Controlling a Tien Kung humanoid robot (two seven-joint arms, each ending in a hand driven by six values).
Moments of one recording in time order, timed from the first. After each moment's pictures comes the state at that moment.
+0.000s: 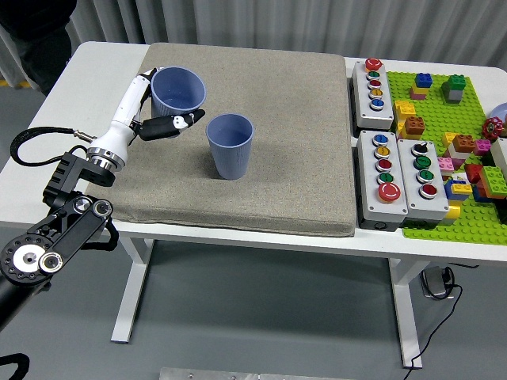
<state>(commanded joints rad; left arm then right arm) -0.47 0.26 -1.07 -1.22 1.48 0.23 -0.10 0.23 -0.10 1.91 0.19 -1.64 -0.11 -0.24</state>
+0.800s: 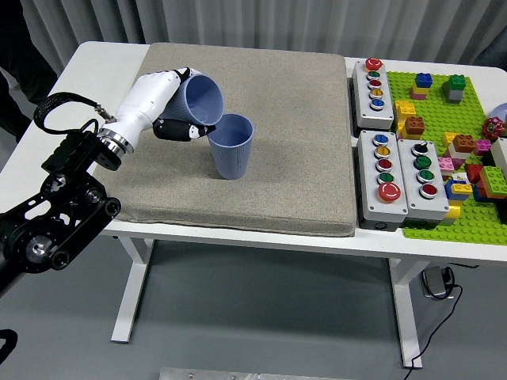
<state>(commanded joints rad) -0.58 0.32 -0.98 -1.23 2.00 0.16 0.01 0.22 -0.10 1.91 0.19 -1.63 -0.11 -0.24</state>
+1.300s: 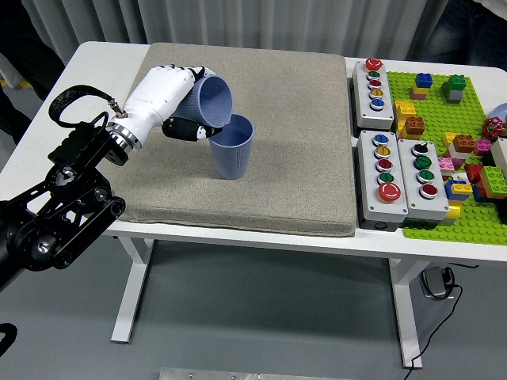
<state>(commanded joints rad) -0.60 0.33 -0.95 -1.25 2.11 0.14 0.03 0.22 -0.10 1.91 0.19 -1.63 -0.11 -0.24</state>
